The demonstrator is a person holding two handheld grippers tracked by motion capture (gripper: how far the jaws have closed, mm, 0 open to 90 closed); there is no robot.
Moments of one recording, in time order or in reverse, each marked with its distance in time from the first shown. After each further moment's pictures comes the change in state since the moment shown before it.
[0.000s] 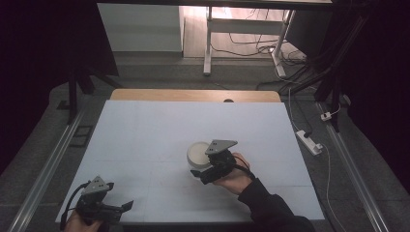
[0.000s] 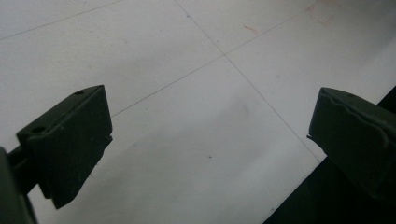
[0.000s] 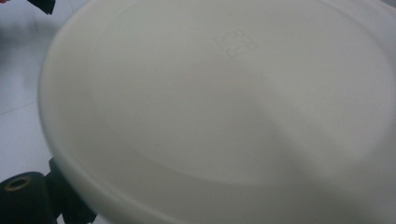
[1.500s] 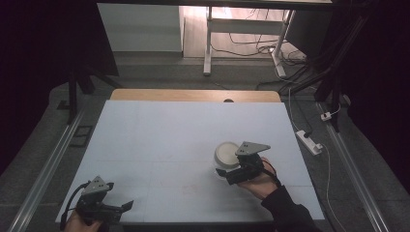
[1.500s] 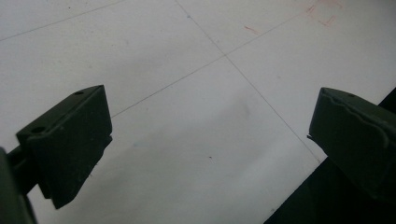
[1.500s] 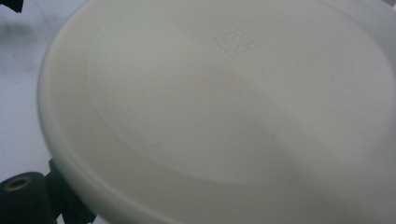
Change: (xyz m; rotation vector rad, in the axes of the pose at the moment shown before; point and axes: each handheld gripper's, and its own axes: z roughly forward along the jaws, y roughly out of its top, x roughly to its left) left arm 0.000 0.000 0.000 -0.003 0.003 -0.001; right arm -0.027 -0.042 -0.058 -0.043 -0.094 0.091
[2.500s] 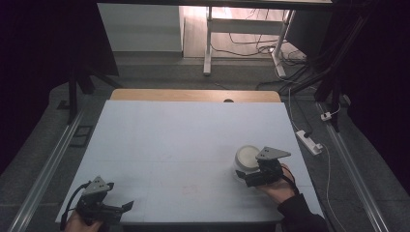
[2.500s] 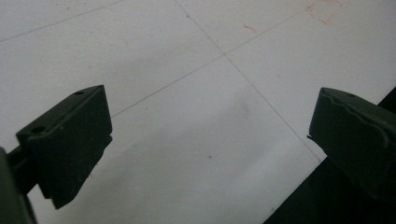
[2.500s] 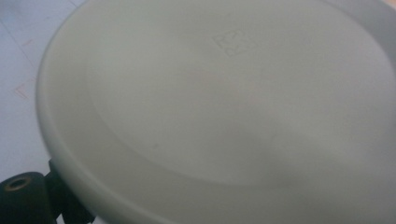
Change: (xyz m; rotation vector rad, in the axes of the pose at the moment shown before) left arm -0.001 0.000 0.000 0.005 0.003 0.009; right arm -0.029 -0.044 -0.032 0.022 -0.121 0.061
